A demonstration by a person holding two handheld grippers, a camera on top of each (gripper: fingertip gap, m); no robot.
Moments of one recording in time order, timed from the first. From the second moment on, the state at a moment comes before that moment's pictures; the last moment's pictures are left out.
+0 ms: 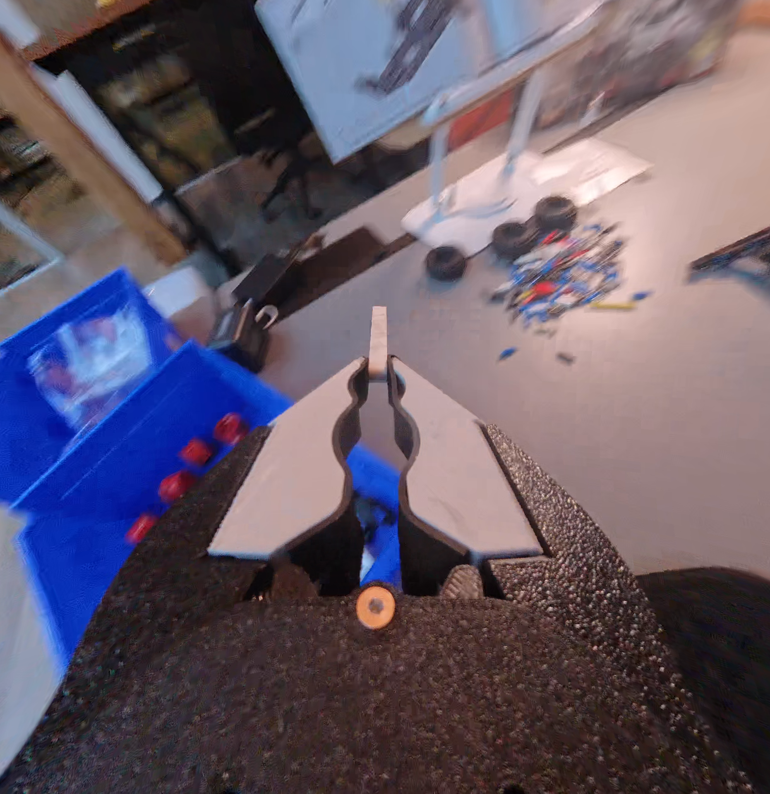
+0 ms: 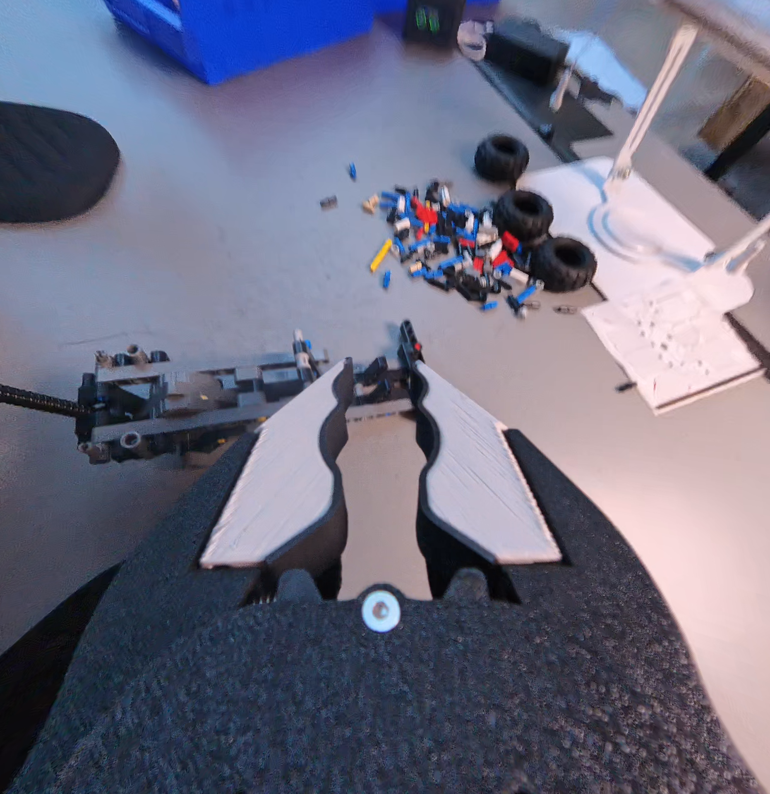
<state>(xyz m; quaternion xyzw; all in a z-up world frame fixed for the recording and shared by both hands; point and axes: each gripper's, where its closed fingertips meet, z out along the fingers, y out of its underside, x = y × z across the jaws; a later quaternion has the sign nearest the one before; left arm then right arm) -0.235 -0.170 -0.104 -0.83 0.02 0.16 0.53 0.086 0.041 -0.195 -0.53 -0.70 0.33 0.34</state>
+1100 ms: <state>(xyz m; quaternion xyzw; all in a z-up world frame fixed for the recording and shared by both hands) -0.046 -0.070 -0.199 -0.83 0.24 -0.08 0.49 0.089 0.025 -0.211 0.09 -0.98 -0.11 0.13</state>
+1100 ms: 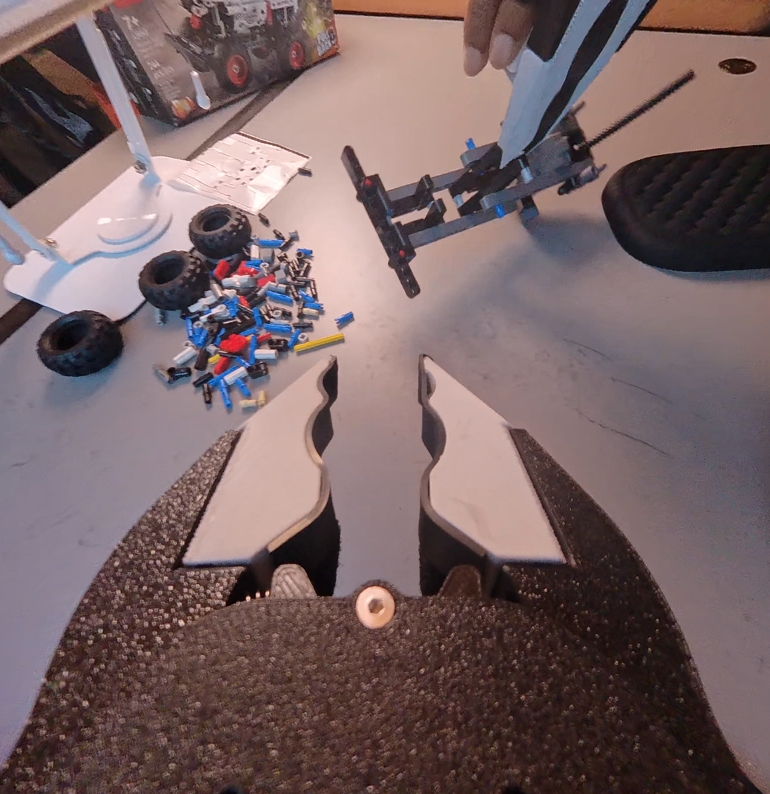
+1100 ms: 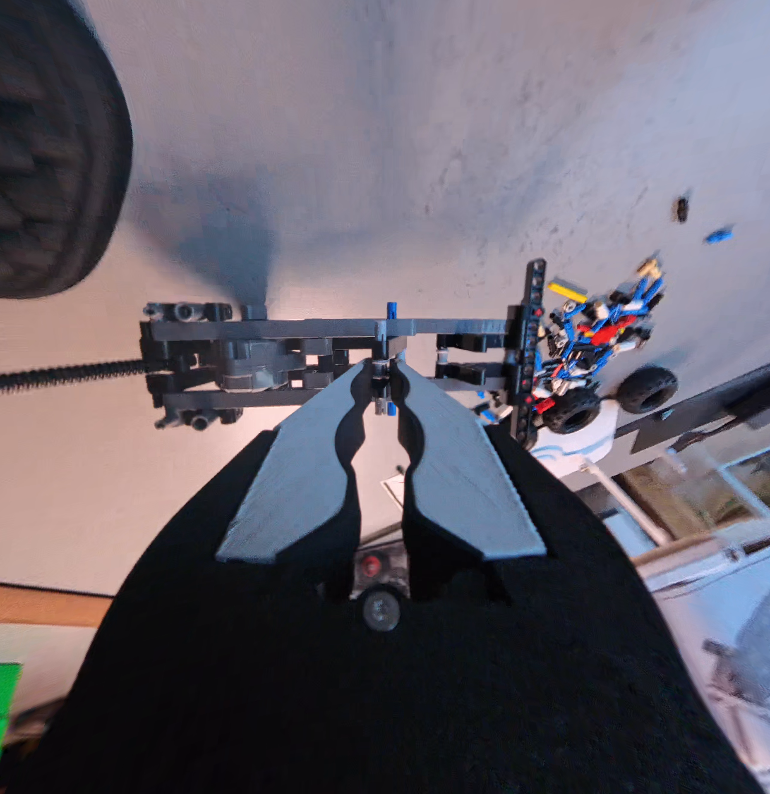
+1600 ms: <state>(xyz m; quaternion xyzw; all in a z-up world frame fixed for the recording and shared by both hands) -0.024 -0.069 -0.234 -0.84 0.24 -0.15 0.46 0.061 0.022 -0.202 -0.45 -0.87 0.16 0.14</state>
